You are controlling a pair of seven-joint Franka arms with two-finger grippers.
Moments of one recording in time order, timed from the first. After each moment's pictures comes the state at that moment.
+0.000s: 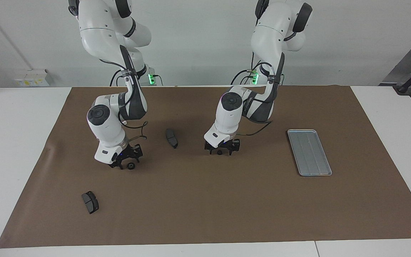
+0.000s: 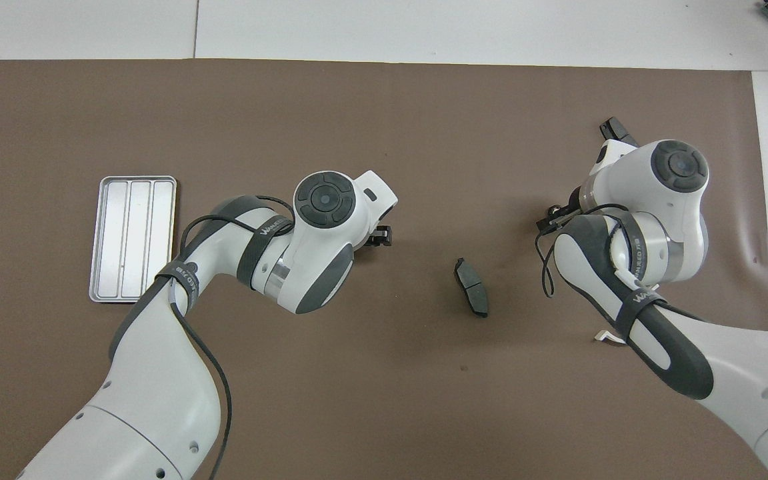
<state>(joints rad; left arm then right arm) -0.53 0.49 -0.10 -1.74 0.02 2.28 -0.50 0.03 0.39 0.06 -1.95 -0.01 2.35 -0.32</state>
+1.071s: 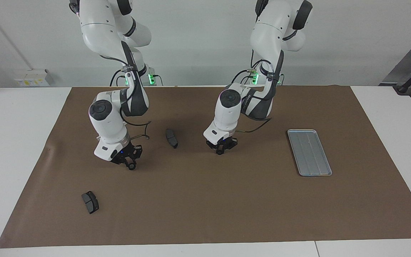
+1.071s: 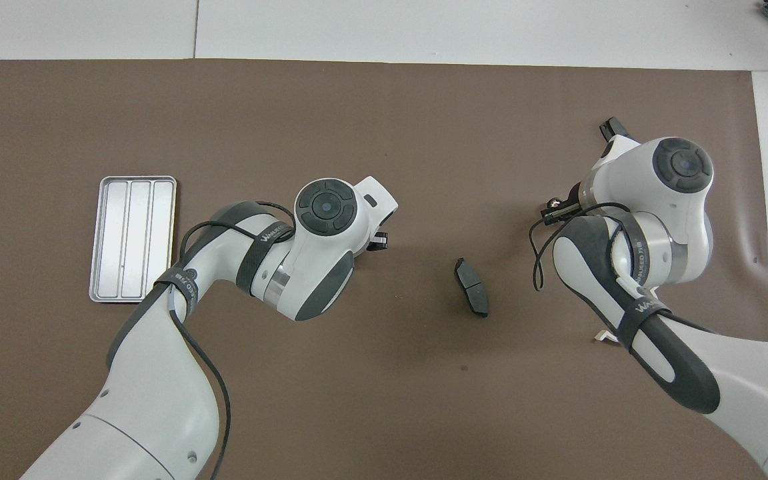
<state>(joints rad) -0.54 0.47 -0.09 -1.77 0.02 2.28 -0.52 0.05 0.33 0.06 -1.93 -0.02 2.32 -0.15</state>
